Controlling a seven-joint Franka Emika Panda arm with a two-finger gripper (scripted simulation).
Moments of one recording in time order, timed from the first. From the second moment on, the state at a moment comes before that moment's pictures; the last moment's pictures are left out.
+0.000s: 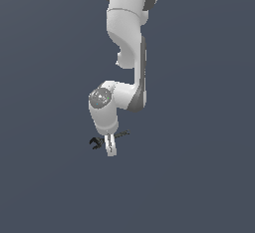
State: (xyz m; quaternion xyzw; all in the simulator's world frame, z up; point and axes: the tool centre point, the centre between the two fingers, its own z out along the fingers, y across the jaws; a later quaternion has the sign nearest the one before) arm 0.043 -0.081 0.035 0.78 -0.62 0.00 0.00
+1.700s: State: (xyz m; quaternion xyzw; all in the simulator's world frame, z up) arm -0.020 0.068 0.380 0.78 -0.62 0.00 0.00
